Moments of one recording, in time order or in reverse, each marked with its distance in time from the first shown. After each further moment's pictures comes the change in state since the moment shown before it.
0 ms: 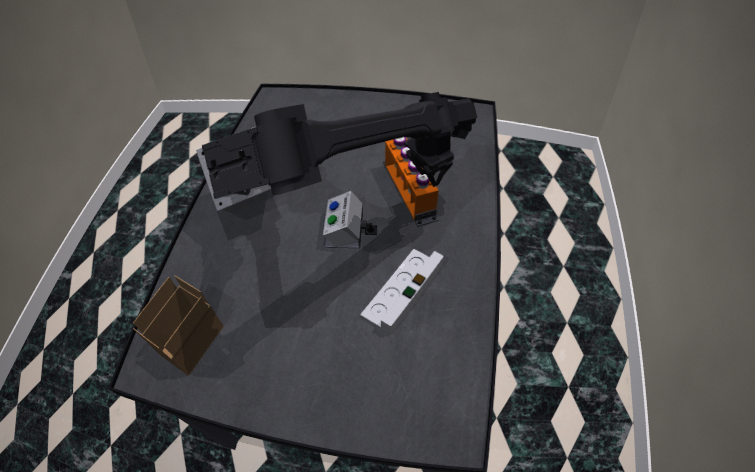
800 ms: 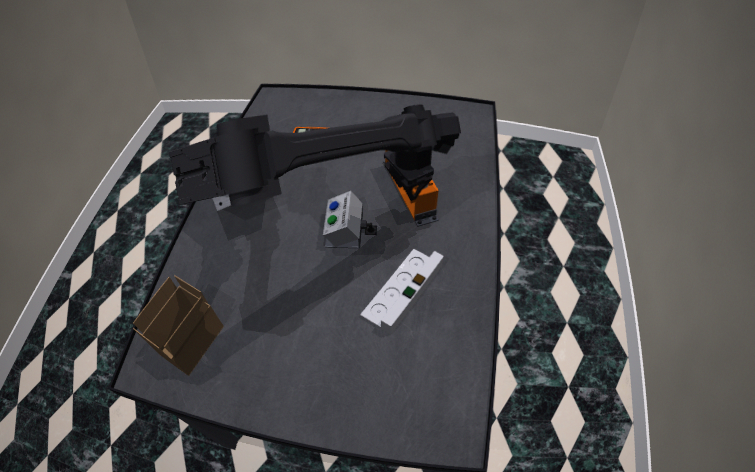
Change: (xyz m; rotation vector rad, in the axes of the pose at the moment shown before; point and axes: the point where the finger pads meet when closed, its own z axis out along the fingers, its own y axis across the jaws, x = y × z) arm 0.066 -0.005 0.000 -0.042 0.064 0.014
